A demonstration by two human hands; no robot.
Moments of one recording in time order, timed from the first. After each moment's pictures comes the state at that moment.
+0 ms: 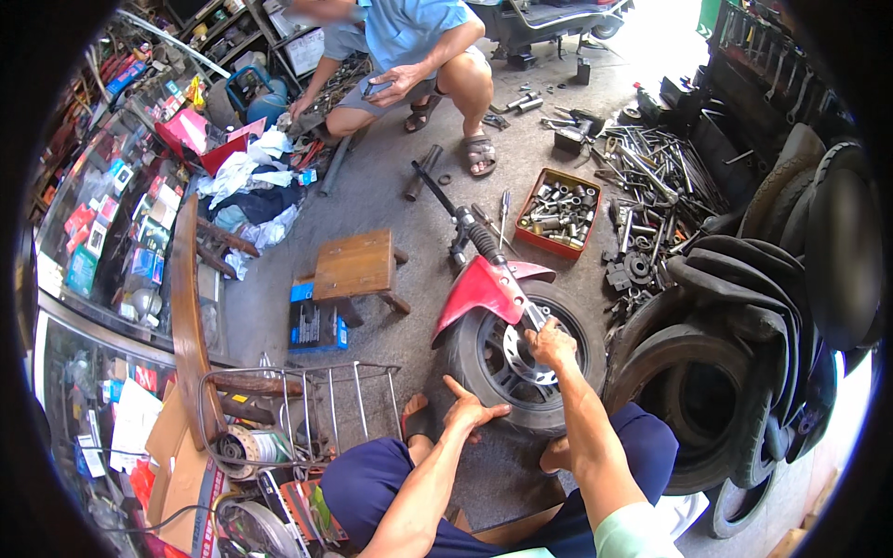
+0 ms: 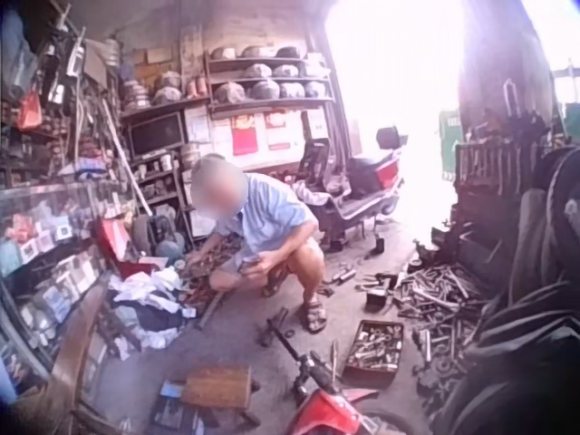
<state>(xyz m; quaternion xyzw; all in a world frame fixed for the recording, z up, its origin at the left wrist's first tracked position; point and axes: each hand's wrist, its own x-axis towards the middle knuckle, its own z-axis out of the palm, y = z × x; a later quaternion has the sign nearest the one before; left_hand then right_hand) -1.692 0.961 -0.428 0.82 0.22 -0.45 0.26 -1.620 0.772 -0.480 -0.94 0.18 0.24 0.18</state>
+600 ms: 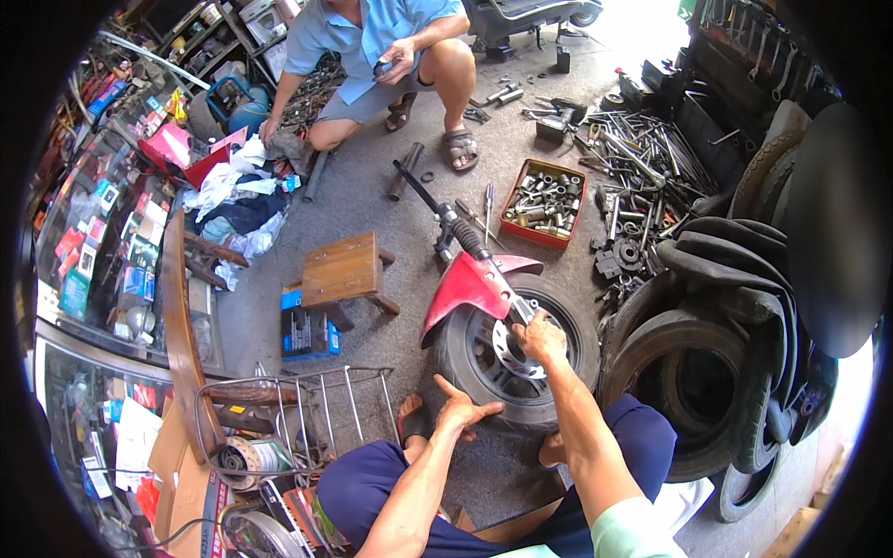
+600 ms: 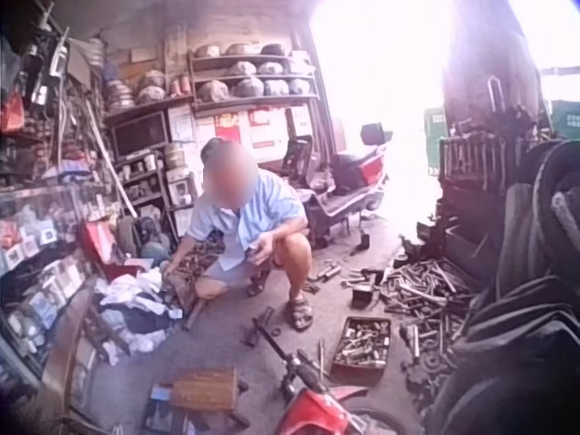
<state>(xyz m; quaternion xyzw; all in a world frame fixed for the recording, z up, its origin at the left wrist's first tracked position) -1.694 0.964 -0.431 0.83 0.21 -0.43 0.29 -1.624 0.775 -0.469 -0.93 0.19 0.21 0.23</state>
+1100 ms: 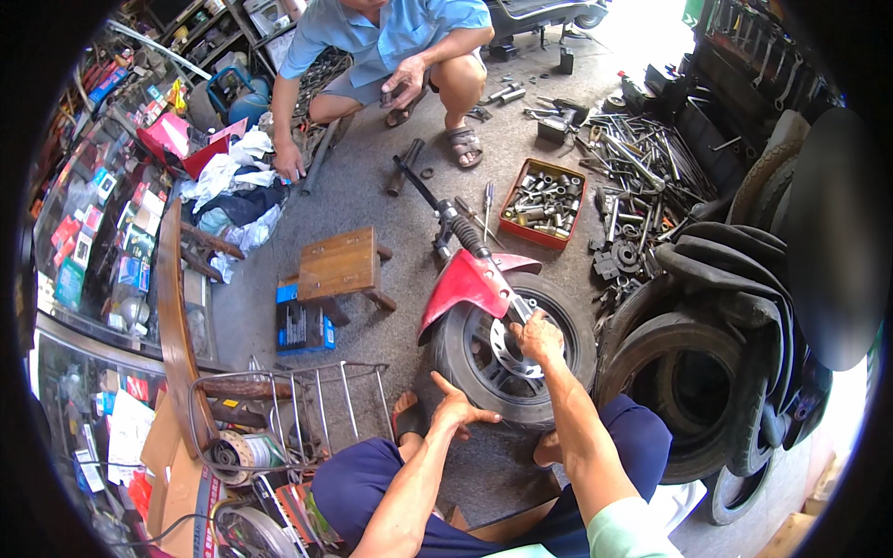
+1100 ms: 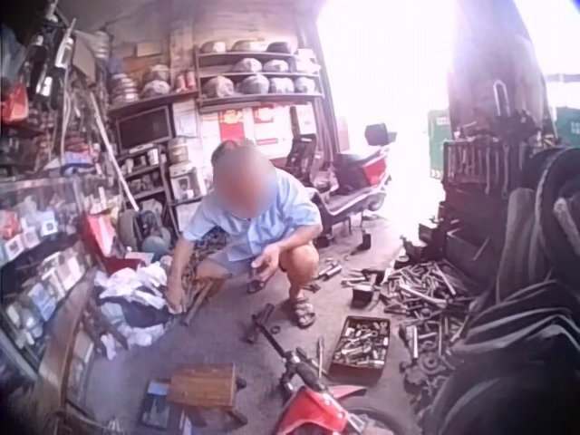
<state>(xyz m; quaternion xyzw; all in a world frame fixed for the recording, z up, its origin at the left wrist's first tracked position) -1.694 0.973 -0.463 0.81 0.13 -0.48 0.31 -1.624 0.776 -0.477 -0.94 0.20 0.18 0.22</state>
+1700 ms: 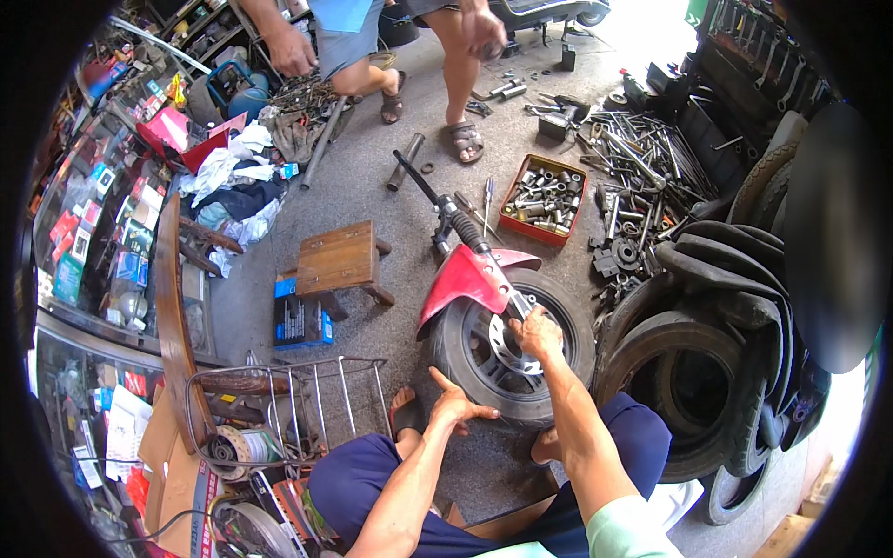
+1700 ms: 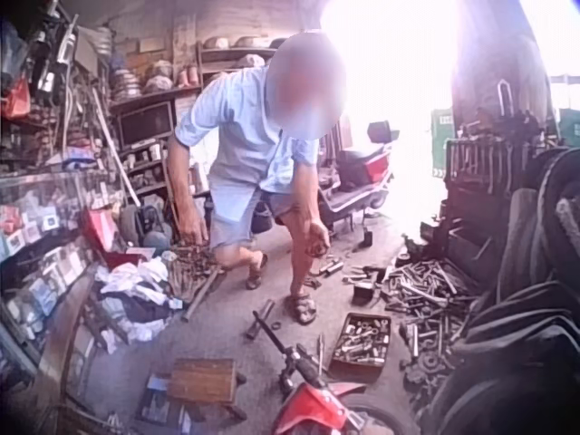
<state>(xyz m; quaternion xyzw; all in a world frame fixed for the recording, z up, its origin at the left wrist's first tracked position) -1.692 0.968 -0.423 0.80 0.19 -0.45 0.34 -1.623 0.774 -0.478 -0.94 0.18 0.19 0.21</state>
